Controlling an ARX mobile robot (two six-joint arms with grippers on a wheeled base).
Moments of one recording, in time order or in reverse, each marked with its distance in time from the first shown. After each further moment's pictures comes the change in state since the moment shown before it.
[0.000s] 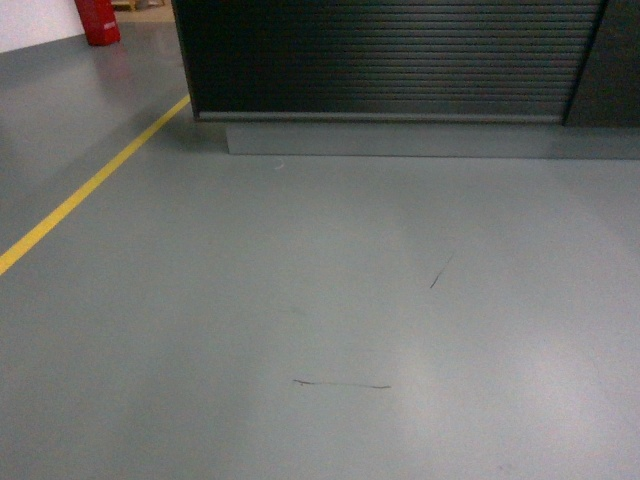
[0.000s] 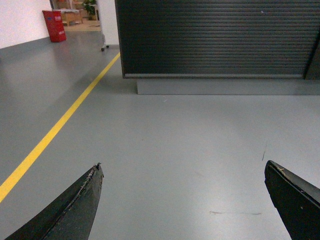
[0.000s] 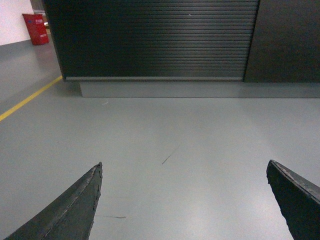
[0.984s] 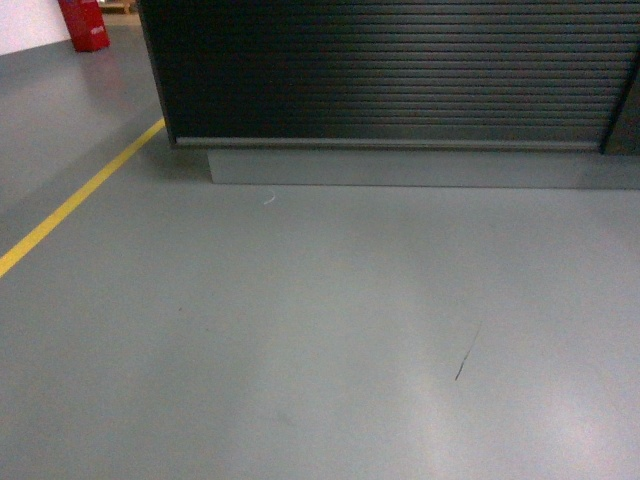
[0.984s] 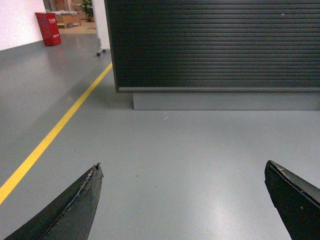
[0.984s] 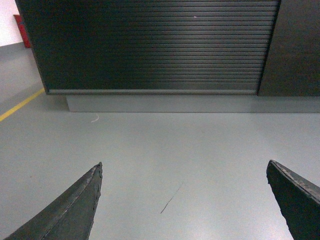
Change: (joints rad) left arm 0.000 0.000 0.000 0.003 0.000 0.000; right arm 0.000 0.000 0.000 0.004 0.000 0.000
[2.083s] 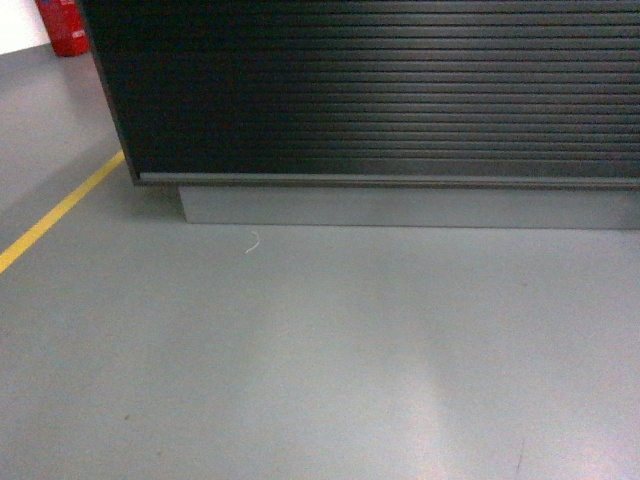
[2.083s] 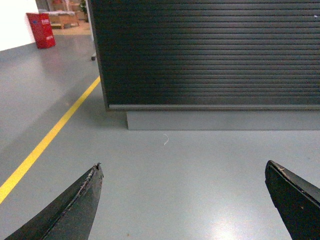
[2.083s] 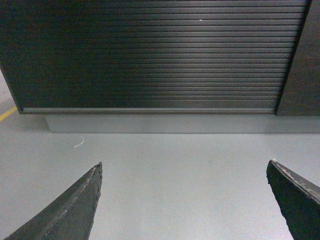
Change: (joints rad) left arm 0.000 0.000 0.000 0.002 0.000 0.000; right arm 0.000 0.000 0.000 0.000 0.000 0.000
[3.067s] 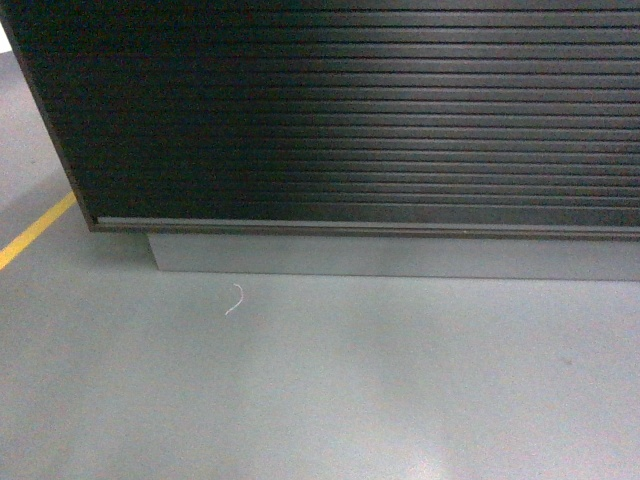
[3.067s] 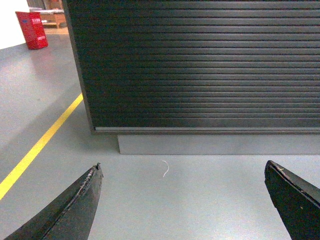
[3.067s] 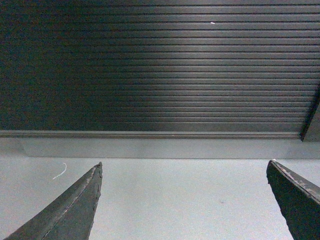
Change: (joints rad) left arm 0.000 0.000 0.000 -0.002 0.000 0.000; right arm 0.000 0.000 0.000 -0.002 0.000 0.000
